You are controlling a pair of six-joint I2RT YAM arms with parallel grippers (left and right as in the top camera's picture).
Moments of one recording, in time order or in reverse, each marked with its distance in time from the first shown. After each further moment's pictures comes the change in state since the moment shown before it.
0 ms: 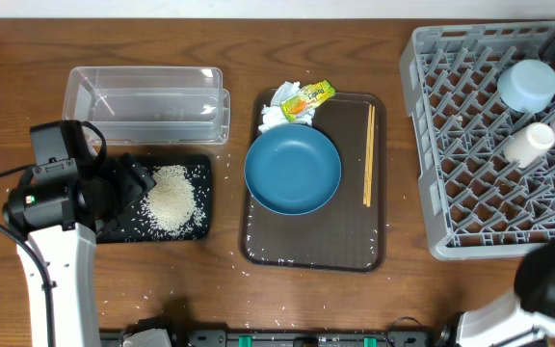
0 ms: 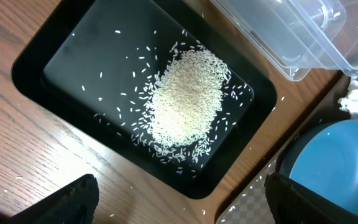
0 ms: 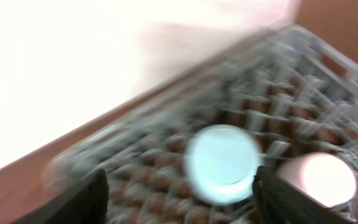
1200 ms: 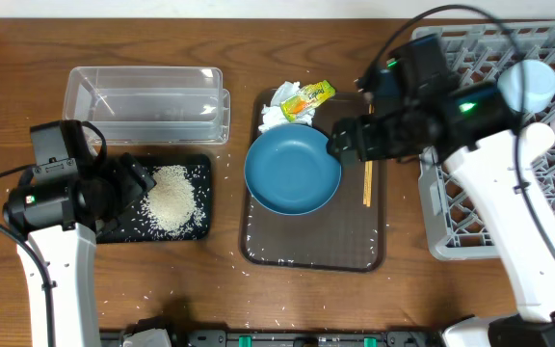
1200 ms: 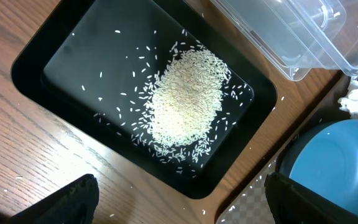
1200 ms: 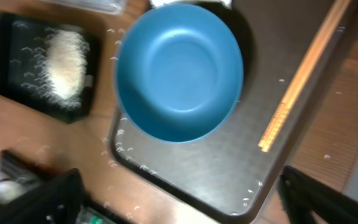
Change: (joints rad) left arm 0.000 0.000 0.000 0.000 0.000 0.000; right arm 0.770 -0.157 -0.075 -0.650 -0.157 0.001
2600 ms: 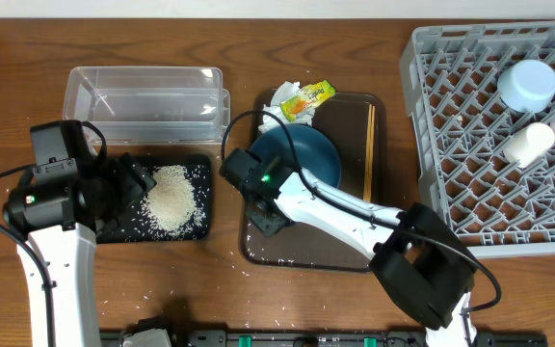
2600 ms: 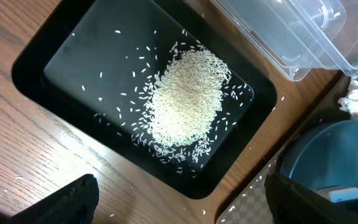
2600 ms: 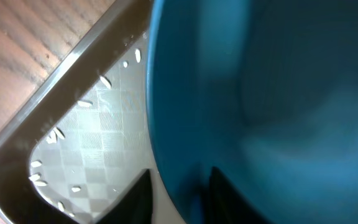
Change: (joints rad) left arm 0.000 0.000 0.000 0.000 0.000 0.000; right arm 0.518 0.447 -0.182 0.317 0.336 -0.064
